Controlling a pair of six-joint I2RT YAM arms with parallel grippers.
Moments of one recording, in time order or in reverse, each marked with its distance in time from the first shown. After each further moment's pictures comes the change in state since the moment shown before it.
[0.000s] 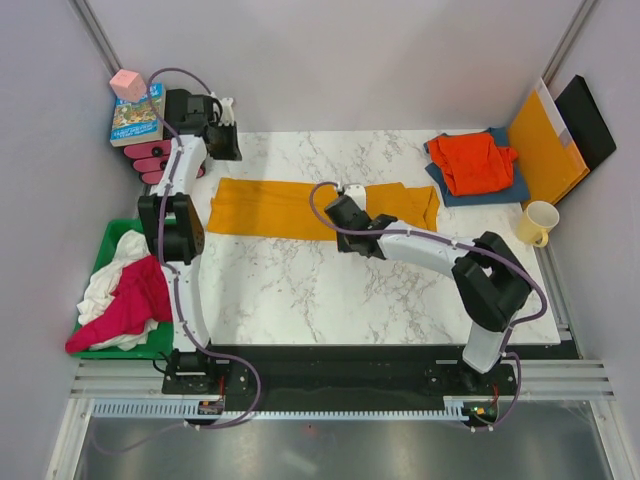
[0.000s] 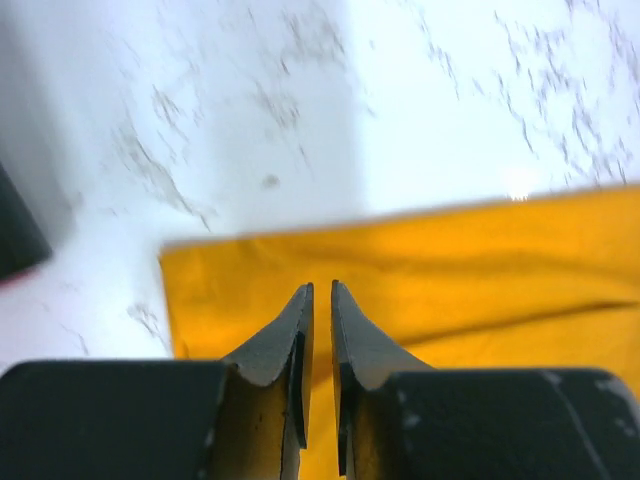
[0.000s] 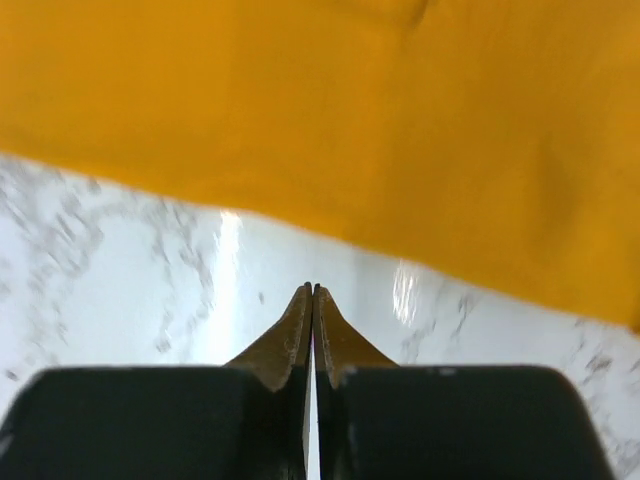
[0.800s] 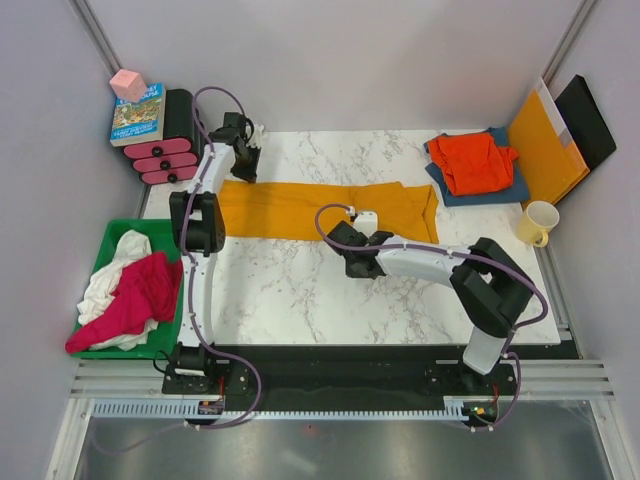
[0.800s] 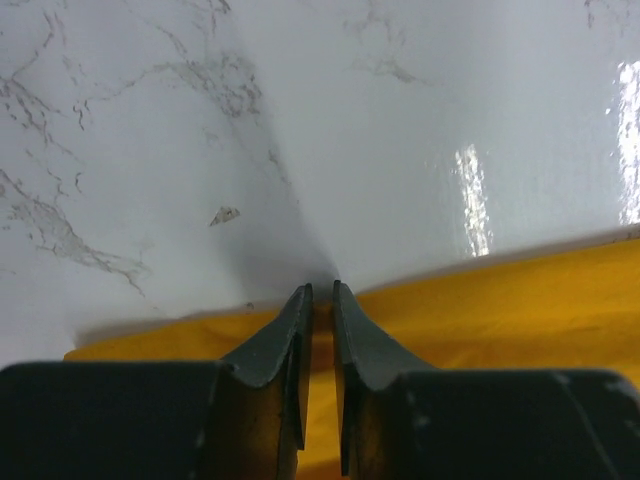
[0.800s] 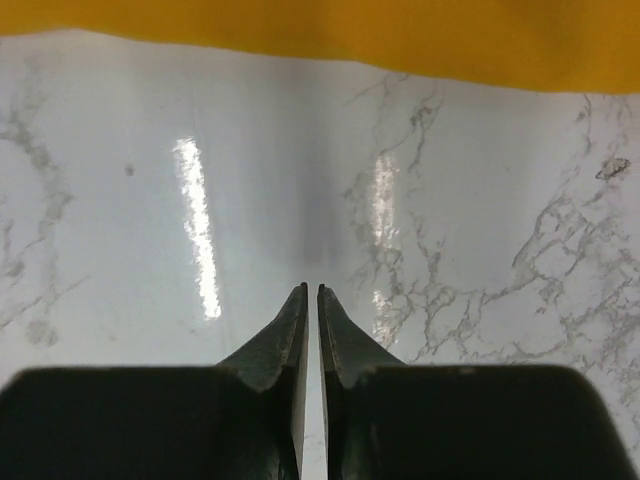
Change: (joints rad) left arm -0.091 0.335 0.302 -0.140 -0.178 0.096; right arm 0.108 -0.038 -0.173 -0.175 0.063 0.287
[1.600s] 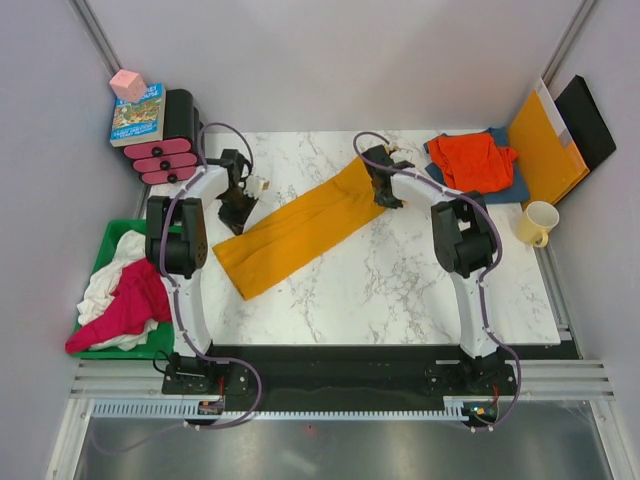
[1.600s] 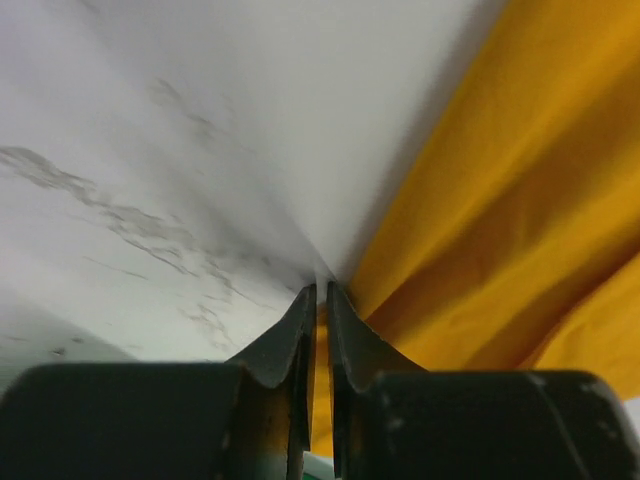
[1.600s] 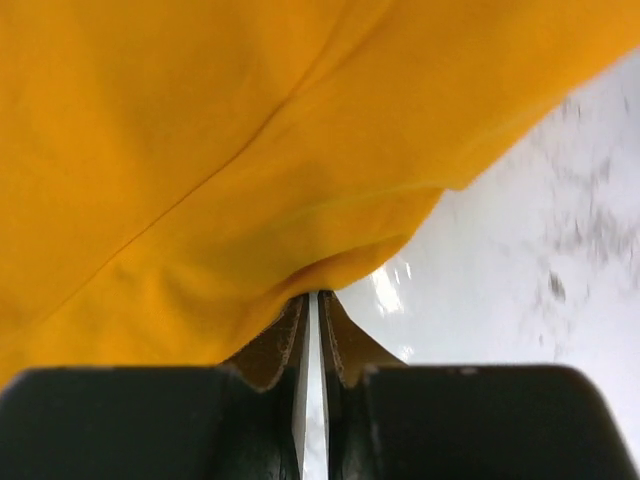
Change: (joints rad) left arm -0.024 -0.445 -0.745 -0.079 -0.042 0.239; right arm -0.449 0.473 0.608 -0.110 0.058 -0.160
